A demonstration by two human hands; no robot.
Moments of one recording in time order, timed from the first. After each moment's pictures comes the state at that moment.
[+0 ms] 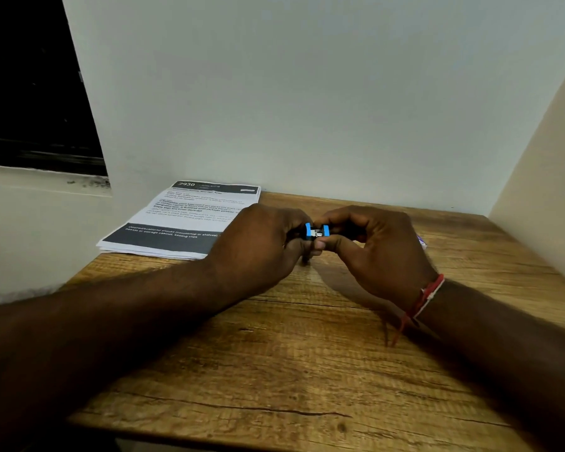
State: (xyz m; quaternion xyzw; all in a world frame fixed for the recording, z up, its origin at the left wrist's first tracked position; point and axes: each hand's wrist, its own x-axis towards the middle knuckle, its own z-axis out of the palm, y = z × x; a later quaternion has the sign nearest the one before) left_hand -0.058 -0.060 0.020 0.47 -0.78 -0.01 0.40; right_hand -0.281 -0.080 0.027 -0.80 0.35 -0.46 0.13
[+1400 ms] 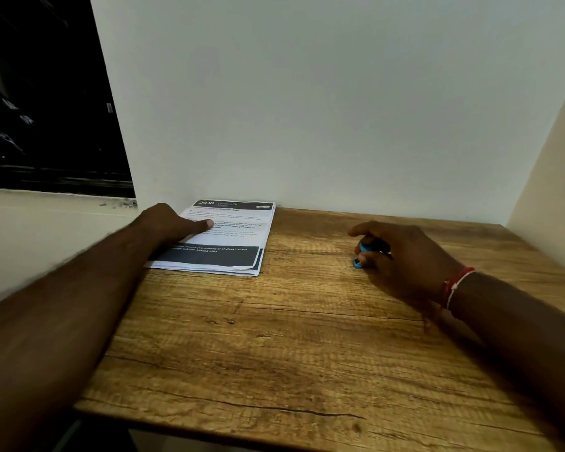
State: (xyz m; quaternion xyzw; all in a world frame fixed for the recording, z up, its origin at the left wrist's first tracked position) left_hand 0.139 -0.147 0.018 0.84 -0.48 -0.10 0.24; right_hand -0.323 -0.123 0.019 -0.84 0.45 -0.30 0.06
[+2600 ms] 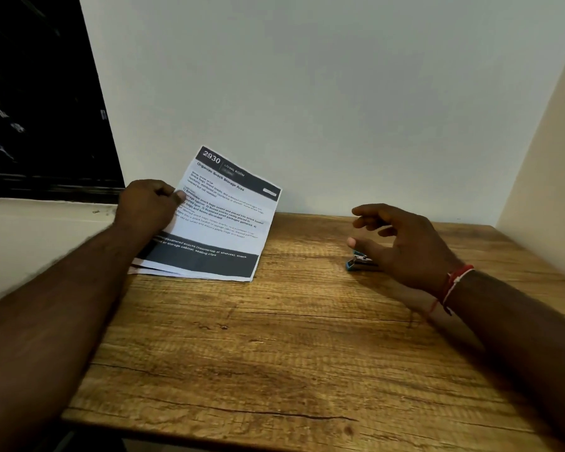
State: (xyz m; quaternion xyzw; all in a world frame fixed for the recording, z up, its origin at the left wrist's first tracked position) left_hand 0.139 -0.135 0.047 0.71 -0.51 0.01 0.49; right_hand -0.323 -0.116 0.038 -0.80 0.43 -0.40 0.10
